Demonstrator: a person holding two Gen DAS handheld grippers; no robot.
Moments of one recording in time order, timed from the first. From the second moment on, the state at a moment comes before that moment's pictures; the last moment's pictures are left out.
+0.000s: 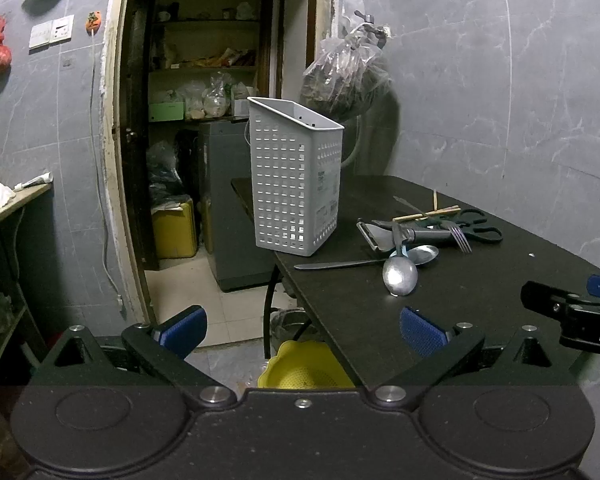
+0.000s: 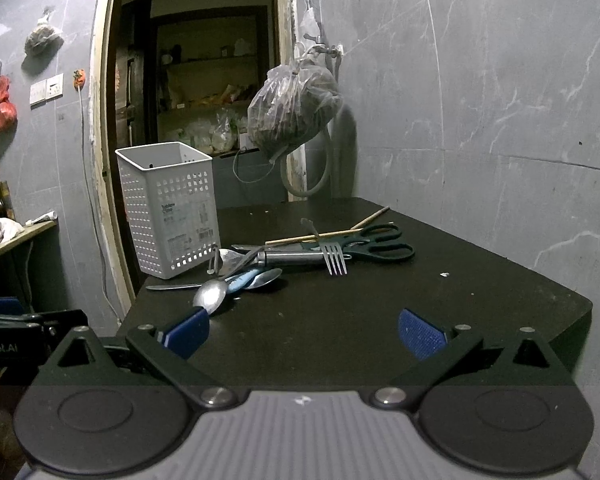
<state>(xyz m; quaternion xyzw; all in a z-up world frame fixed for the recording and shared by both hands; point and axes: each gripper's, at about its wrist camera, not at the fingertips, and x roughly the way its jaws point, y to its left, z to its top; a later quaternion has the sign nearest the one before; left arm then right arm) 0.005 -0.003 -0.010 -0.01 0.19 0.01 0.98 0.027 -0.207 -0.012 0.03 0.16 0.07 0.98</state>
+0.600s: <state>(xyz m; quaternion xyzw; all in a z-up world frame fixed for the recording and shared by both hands) 0.007 -0.008 -0.011 0.00 0.20 0.01 0.98 0.031 -0.209 -0.014 0.03 0.16 0.08 0.98</state>
